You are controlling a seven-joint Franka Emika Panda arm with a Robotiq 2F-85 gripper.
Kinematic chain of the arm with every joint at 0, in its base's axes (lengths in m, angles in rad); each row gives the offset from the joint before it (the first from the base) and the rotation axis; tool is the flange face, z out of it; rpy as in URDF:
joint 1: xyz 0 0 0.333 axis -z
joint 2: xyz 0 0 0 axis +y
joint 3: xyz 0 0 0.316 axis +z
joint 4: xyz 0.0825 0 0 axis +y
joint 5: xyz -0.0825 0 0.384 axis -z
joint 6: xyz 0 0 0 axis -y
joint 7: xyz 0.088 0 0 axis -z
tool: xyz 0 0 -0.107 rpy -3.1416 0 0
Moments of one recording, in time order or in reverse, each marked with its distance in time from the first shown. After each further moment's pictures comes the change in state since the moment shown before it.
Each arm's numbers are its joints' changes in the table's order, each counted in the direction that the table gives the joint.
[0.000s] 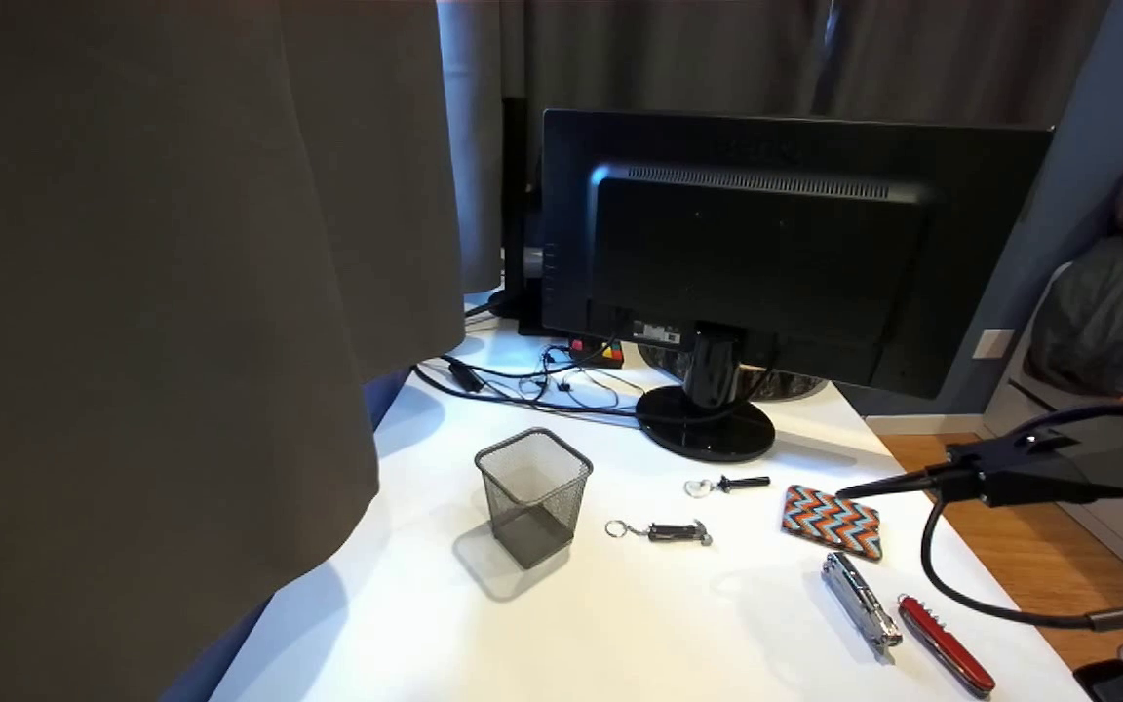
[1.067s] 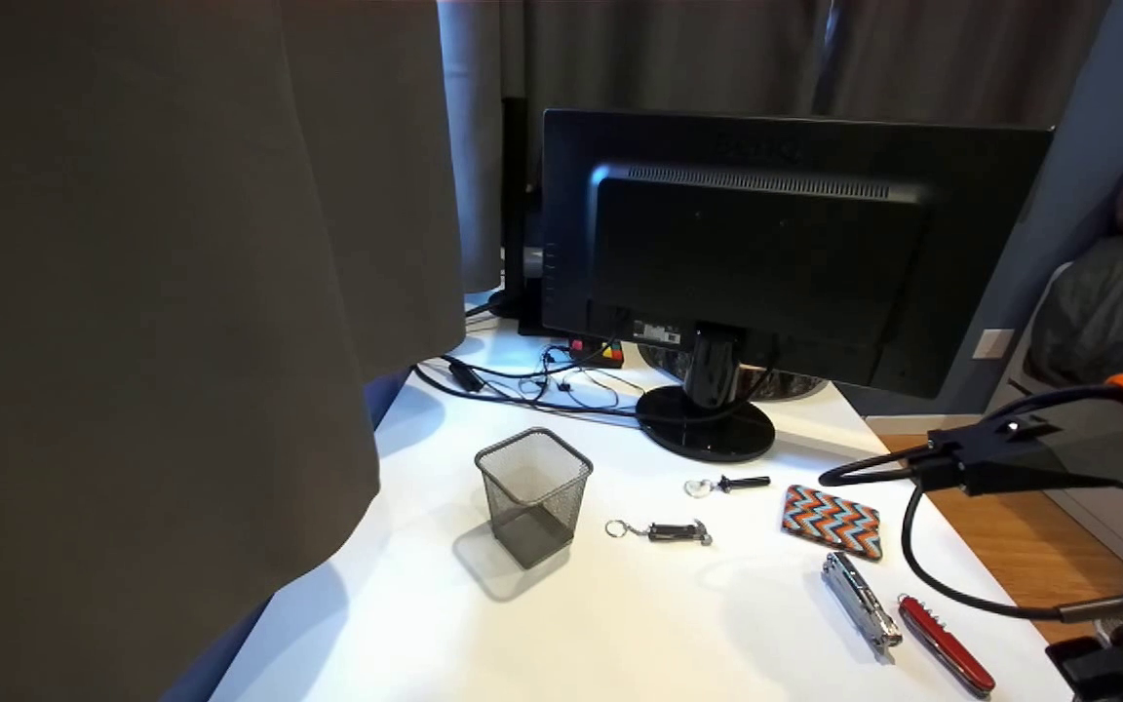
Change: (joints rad) arm -0.028 0.023 -0.008 -0.045 0.126 -0.056 0.104
